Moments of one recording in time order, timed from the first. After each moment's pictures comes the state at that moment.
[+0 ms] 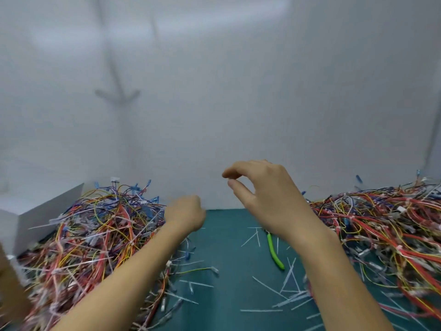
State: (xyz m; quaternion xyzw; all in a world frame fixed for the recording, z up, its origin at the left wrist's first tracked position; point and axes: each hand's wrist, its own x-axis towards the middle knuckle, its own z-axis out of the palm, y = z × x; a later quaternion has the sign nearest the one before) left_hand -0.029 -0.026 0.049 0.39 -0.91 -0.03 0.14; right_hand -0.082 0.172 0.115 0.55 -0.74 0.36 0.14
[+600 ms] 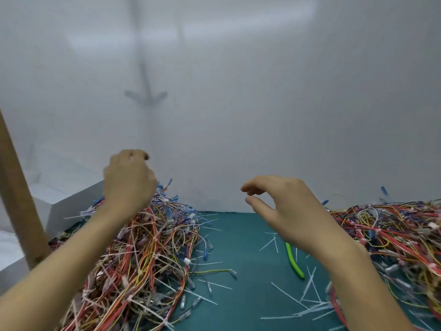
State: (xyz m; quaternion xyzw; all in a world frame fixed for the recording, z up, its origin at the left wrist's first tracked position) left_hand 0.089 -0.089 0.115 0.43 -0.80 0.09 0.40; right_hand -0.076 0.166 0.107 0.58 -0.74 0.32 0.13
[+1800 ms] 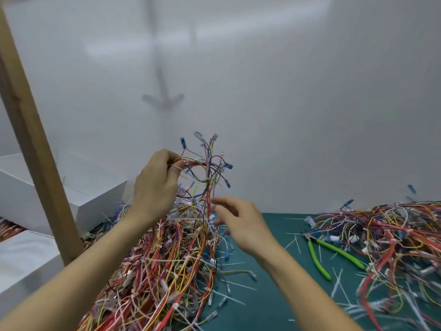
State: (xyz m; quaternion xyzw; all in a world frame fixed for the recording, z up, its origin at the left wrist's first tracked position) left_hand 0.100 -0.066 0.114 0.26 -0.81 -0.08 0.52; right_hand -0.022 0.069 0.059 0.49 -0.66 0.54 -0.16
